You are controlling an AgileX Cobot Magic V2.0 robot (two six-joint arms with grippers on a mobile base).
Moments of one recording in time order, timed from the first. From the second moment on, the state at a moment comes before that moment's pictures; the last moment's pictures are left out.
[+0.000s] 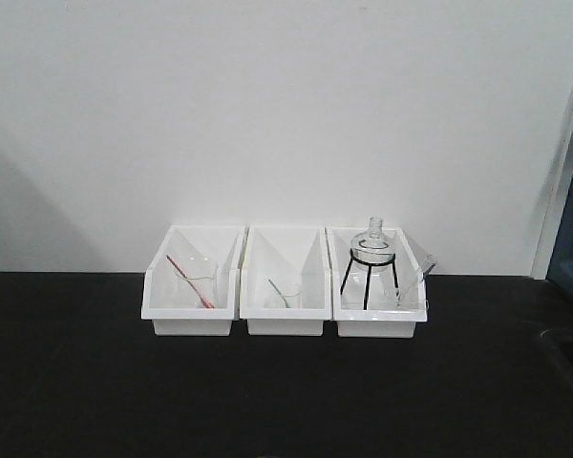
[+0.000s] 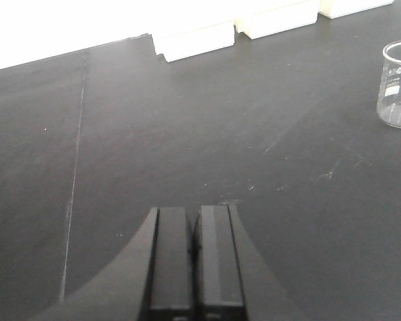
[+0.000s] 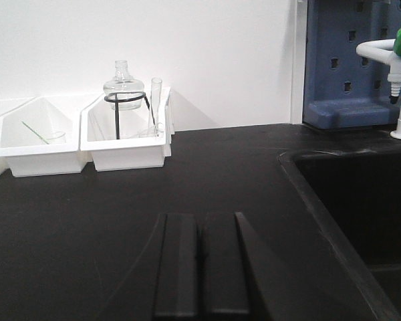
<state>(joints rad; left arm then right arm) -0.20 -0.02 0.04 -0.06 0.37 0.16 -0.02 -0.01 0.03 -0.14 0.12 0.22</state>
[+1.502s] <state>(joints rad) -0.20 -0.02 0.04 -0.06 0.37 0.16 -0.02 0.64 -0.19 -0.29 -0.25 0.25</state>
